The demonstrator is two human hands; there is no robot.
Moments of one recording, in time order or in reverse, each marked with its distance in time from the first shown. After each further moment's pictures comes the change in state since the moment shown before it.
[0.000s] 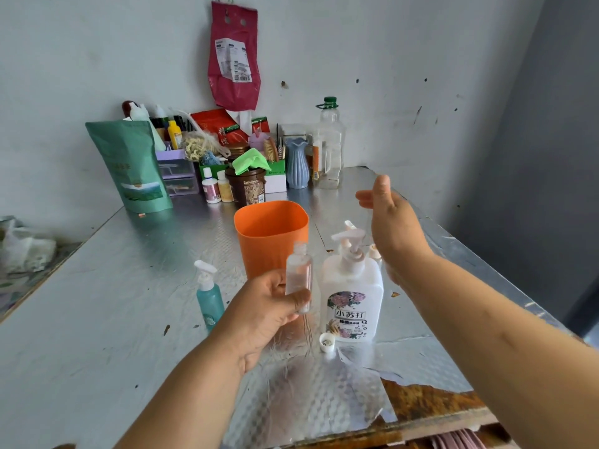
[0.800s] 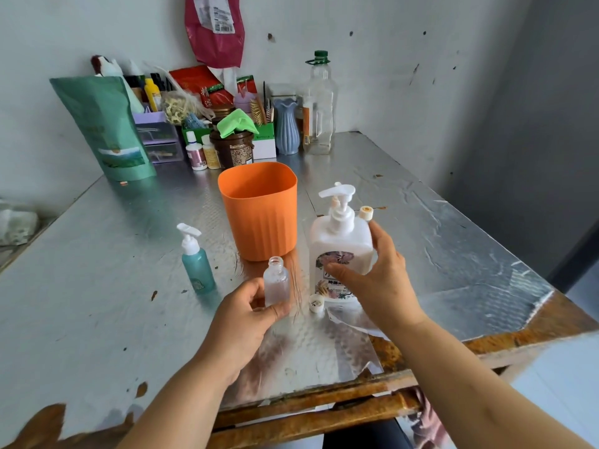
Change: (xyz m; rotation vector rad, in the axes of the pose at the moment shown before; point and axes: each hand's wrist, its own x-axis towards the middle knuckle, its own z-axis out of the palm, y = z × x) left_hand -0.020 -0.066 -0.001 0.263 0.159 0.001; right_hand -0.073 0.103 -0.003 -0.136 -0.106 0.031
